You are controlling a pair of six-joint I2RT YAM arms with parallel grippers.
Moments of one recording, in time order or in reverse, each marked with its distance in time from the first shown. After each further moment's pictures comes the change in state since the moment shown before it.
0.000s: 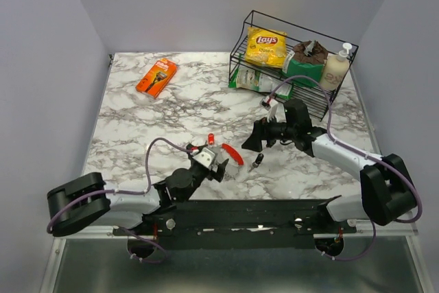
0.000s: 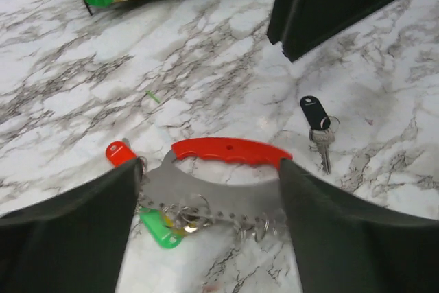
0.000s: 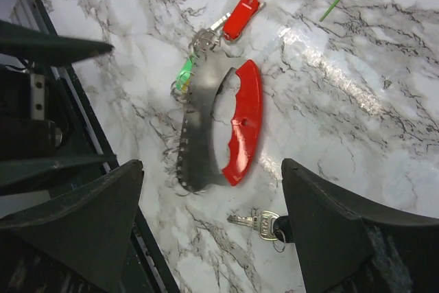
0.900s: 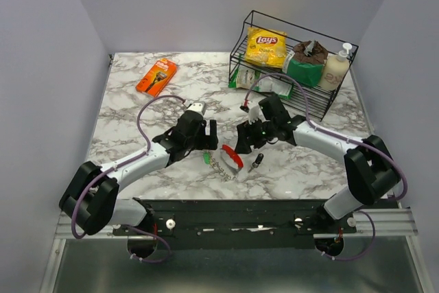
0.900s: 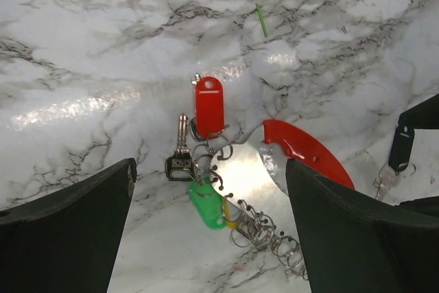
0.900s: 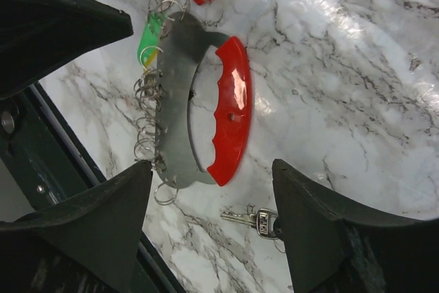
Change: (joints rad) left arm 0.507 0.095 0.578 -1.120 0.336 -0.507; right arm 0.142 0.214 0.232 -0.284 0.179 -0.061
